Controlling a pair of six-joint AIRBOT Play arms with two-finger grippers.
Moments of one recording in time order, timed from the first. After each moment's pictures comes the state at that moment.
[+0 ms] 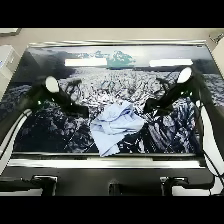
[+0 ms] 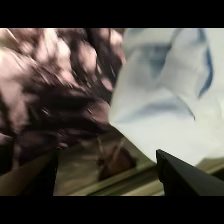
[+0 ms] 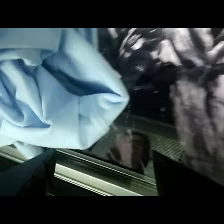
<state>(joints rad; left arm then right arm) -0.33 -1.52 1.37 1.21 -1.42 -1.57 0.04 -1.55 1.42 -1.14 1.59 1.53</state>
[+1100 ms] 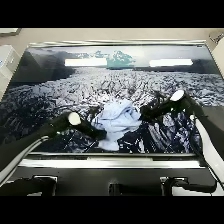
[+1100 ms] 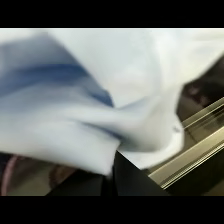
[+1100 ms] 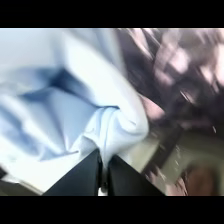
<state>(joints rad) -0.56 -1.41 1.01 0.98 -1.00 -1.57 0.03 -1.48 1.16 -0.92 1.24 1.52</state>
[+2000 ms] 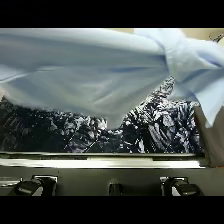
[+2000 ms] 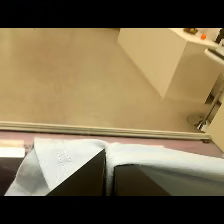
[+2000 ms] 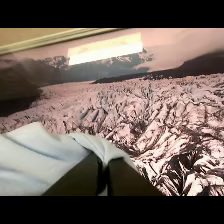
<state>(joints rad) -0.19 -0.67 1.70 1.51 -1.01 -1.79 0.04 -0.77 1.79 -1.38 1.39 1.84</state>
